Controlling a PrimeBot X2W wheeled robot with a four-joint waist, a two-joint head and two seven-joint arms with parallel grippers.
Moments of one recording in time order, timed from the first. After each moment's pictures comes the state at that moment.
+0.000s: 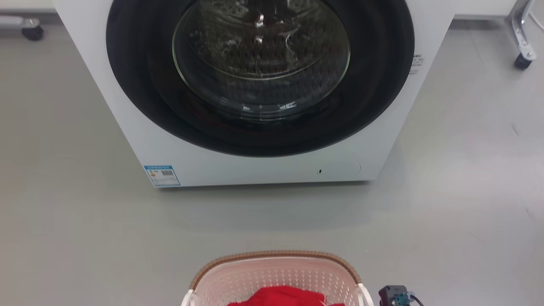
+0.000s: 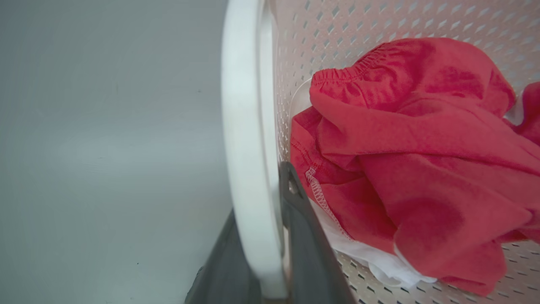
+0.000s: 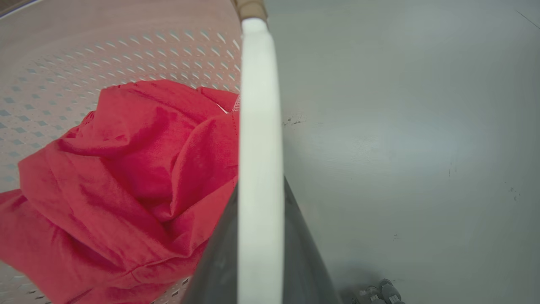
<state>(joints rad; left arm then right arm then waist) -0.33 0.03 -0.62 1.21 -0.67 0.01 -0.01 -0.38 -0.06 0.94 0.98 0.94 -0.13 0.05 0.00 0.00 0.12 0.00</state>
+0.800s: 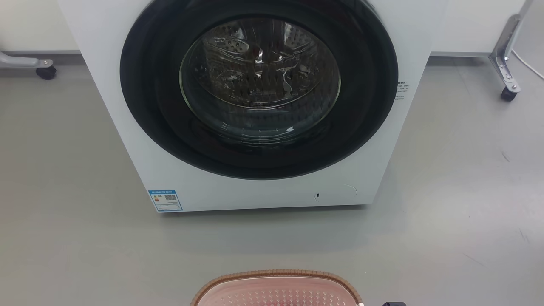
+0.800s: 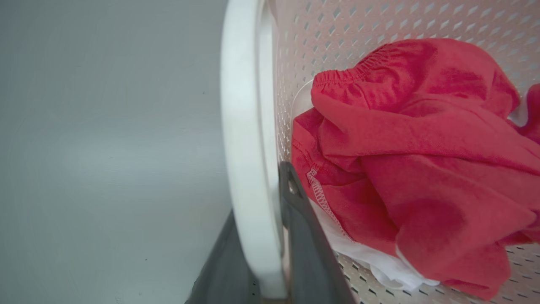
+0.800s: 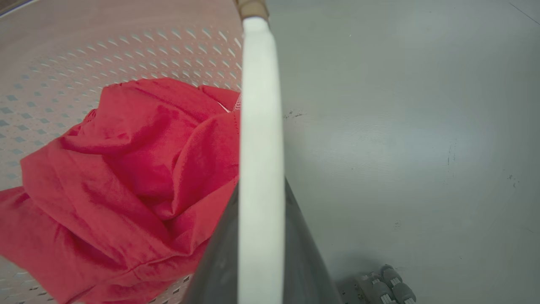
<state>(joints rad) -0.28 0.04 -0.66 1.20 -0.69 0.02 0.02 -0.34 -0.07 1.02 0.98 1.03 -0.14 0.07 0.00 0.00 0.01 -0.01</state>
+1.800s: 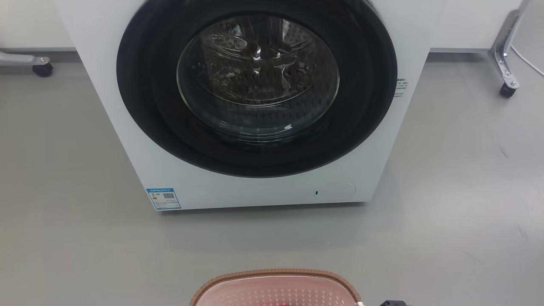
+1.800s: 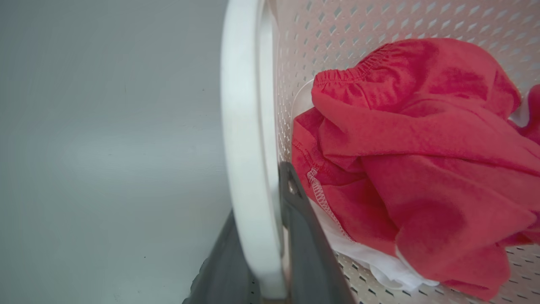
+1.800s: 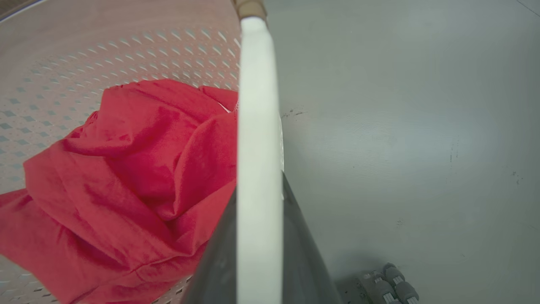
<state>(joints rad) -0.28 0.04 -0.69 1.19 -0.73 0.04 0.02 -0.36 -0.07 1.08 0.99 1.11 -0.14 0.05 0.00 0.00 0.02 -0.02</state>
